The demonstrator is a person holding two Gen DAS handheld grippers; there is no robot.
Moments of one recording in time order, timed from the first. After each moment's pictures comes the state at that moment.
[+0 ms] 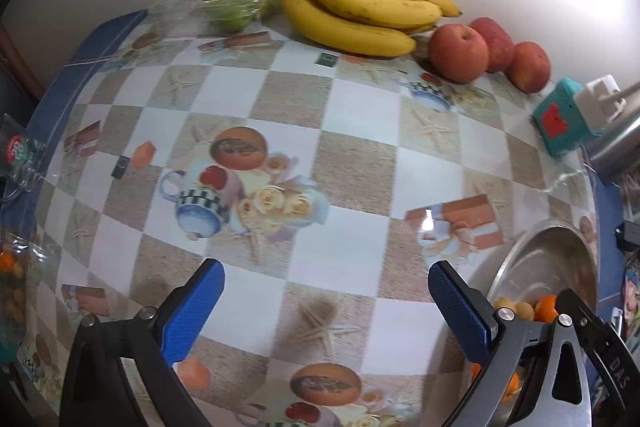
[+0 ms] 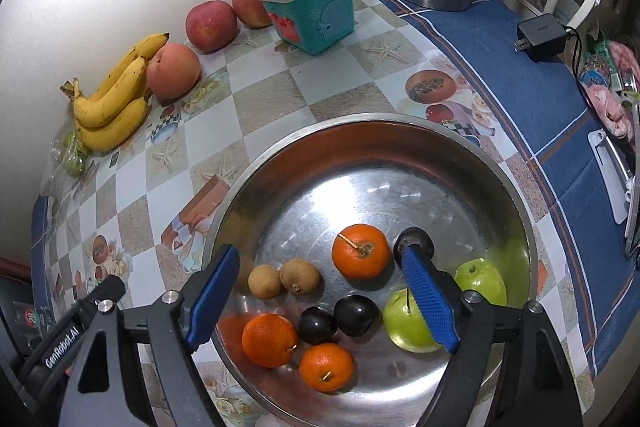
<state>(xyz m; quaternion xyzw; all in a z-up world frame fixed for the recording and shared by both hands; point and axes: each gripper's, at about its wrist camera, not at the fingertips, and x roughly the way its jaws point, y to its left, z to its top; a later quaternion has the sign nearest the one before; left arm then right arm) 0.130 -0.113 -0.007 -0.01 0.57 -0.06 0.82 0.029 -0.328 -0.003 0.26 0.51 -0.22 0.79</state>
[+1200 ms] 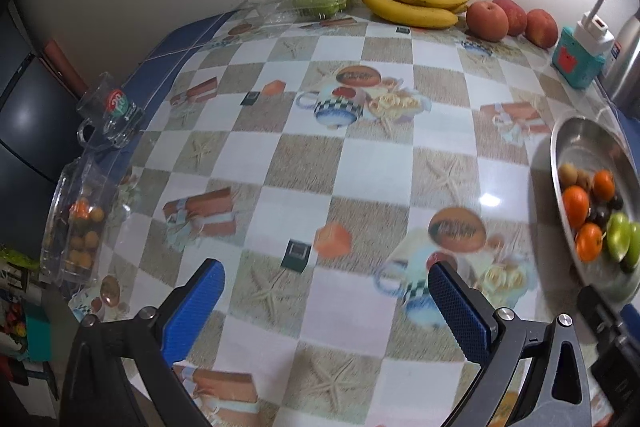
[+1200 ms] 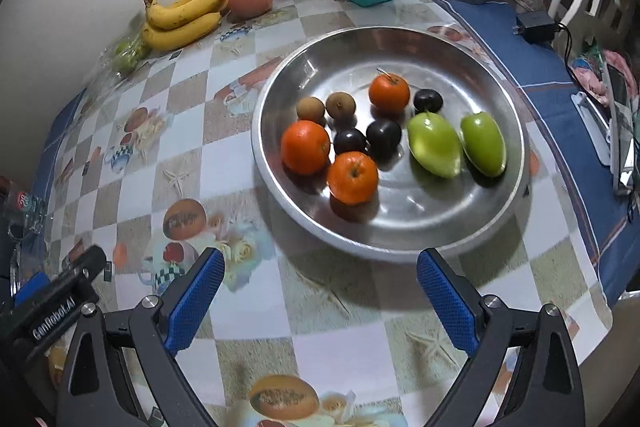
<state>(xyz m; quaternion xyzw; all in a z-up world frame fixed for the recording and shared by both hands) -0.002 -0.033 0.006 0.07 0.53 0.00 0.84 -0.078 -0.225 -0.009 0.18 0.51 -0.17 0.82</state>
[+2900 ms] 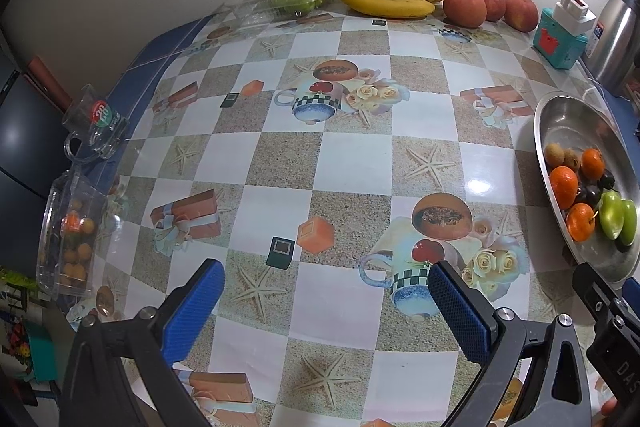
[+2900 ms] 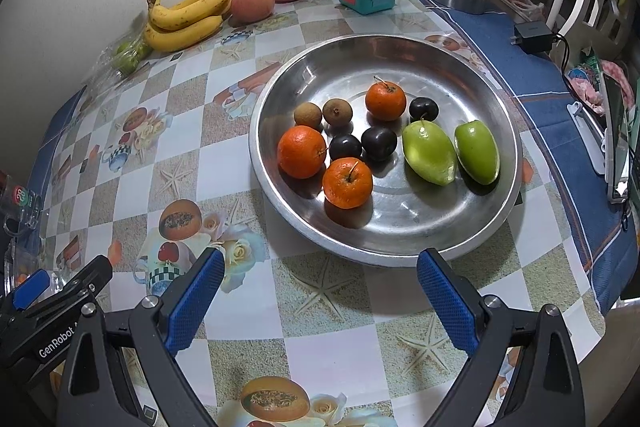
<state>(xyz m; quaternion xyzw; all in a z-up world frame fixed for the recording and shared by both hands) -0.004 -0.044 0.003 0.09 0.54 -0.03 0.84 -0.079 -0.225 -0.007 0.17 0.50 -0.17 0.83</state>
